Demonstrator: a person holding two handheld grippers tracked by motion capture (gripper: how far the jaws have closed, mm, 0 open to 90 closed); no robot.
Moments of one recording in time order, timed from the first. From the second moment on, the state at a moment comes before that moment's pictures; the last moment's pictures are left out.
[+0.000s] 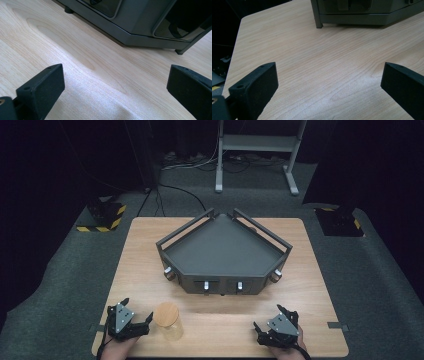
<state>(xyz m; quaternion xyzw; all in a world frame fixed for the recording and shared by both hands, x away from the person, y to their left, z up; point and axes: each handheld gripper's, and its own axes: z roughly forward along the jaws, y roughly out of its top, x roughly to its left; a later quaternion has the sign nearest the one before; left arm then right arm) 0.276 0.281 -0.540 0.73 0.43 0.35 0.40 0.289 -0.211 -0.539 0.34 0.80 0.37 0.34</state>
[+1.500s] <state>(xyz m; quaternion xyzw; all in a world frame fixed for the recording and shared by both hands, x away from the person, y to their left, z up) 0.241 0.284 -0.507 0.72 0.43 0.32 0.44 0.287 -0.217 -0.537 0.34 0.79 0.40 0.32</state>
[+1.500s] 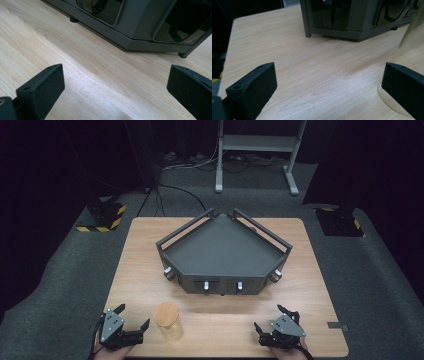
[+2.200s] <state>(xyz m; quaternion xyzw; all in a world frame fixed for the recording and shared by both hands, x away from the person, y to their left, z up) 0.216 0.271 -0.488 0.71 0.40 0.32 0.48 0.287 -0.218 -0.537 0.34 0.78 0.41 0.33</state>
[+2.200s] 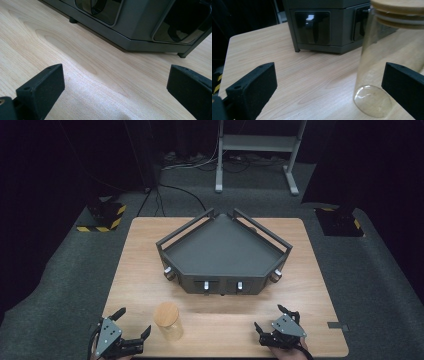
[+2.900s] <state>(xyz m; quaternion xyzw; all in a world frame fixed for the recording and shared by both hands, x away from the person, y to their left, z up) 0.207 0.243 -0.489 0.71 0.36 0.30 0.52 0.287 -0.219 -0.537 0.34 0.78 0.41 0.32</state>
